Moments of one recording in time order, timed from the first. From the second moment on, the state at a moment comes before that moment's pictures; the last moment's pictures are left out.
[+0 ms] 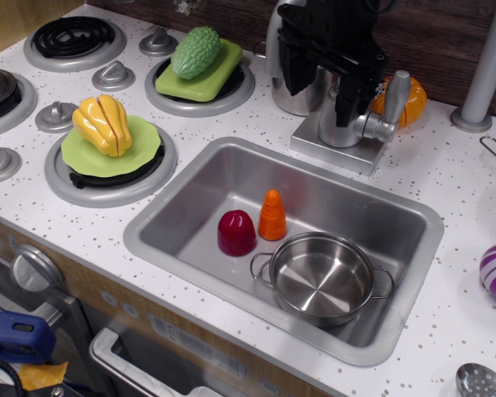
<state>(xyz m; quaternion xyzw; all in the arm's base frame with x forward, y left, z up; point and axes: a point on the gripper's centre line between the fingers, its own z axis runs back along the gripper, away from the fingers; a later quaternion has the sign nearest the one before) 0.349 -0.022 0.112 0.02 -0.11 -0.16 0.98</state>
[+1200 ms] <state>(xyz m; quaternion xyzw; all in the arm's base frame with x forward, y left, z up) 0.379 0.028 0.096 0.00 -0.11 -0.23 0.97</state>
